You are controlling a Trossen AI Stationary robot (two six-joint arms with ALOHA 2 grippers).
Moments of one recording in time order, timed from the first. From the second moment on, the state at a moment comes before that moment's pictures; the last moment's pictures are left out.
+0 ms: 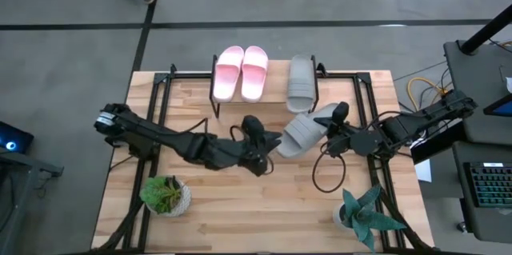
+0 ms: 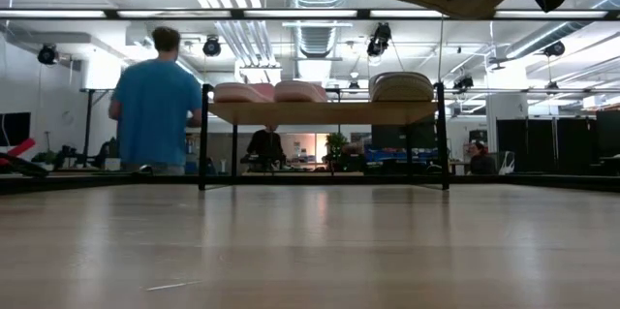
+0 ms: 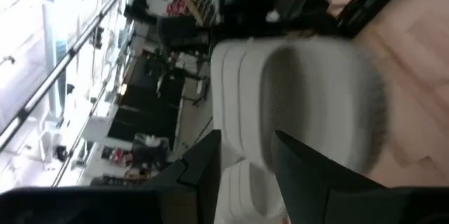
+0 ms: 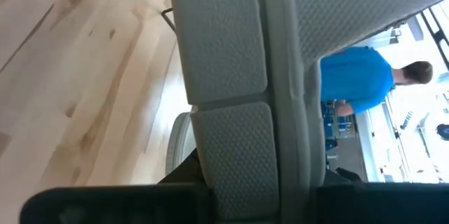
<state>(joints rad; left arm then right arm) -0.31 1.61 1.43 -0.01 -0.71 0.99 0.41 0.93 0.83 -0.49 0.89 -0.78</state>
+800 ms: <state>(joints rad) -0.21 1.65 1.44 -0.02 -0.47 0.92 0.41 0.94 0.83 -0.45 0.90 -0.82</state>
